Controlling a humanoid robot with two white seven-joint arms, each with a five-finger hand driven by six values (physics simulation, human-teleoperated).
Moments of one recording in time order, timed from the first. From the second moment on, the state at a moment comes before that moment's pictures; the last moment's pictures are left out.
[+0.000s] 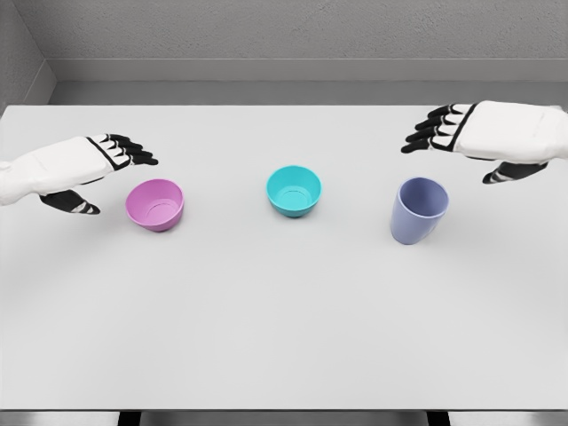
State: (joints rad) left arm -0.52 0.96 -0.55 -1.46 -0.38 -0.61 -0.32; right arm -0.74 -1.05 0.59 -1.67 0.22 -0.61 0.61
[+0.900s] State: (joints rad) left arm -0.74 0.87 -0.77 -1.44 -0.38 -0.61 -0.55; right arm -0.73 -1.08 0.56 -1.69 0.22 -0.61 0.61
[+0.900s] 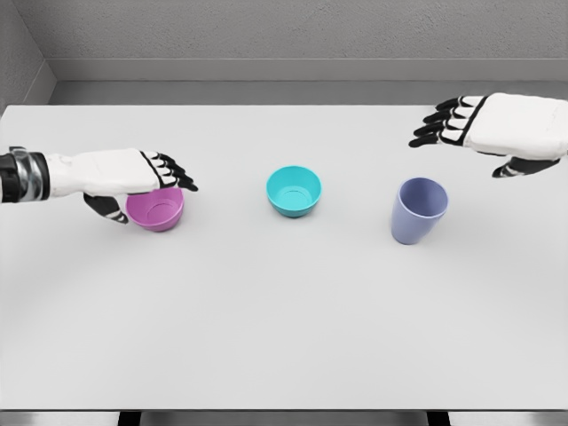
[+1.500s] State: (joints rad) left arm -0.74 0.85 -0.79 -1.41 -0.38 -0.61 -0.56; right arm -0.73 -1.07 0.68 -1.76 0.23 -0.61 0.61
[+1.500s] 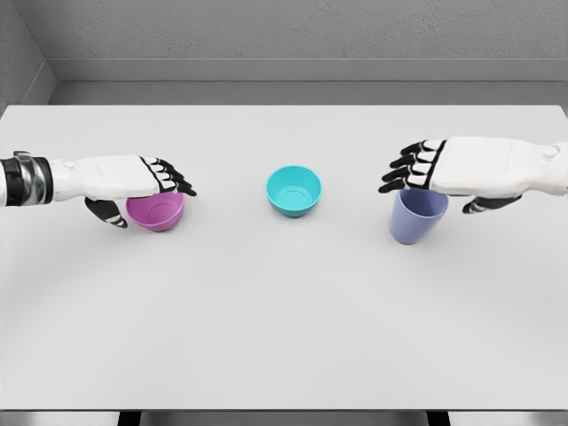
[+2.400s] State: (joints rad) left arm -0.75 0.80 -0.79 -1.32 -0.40 -0.61 -0.56; right arm -0.74 -1.01 0.67 -1.65 0.30 -0.61 0.61
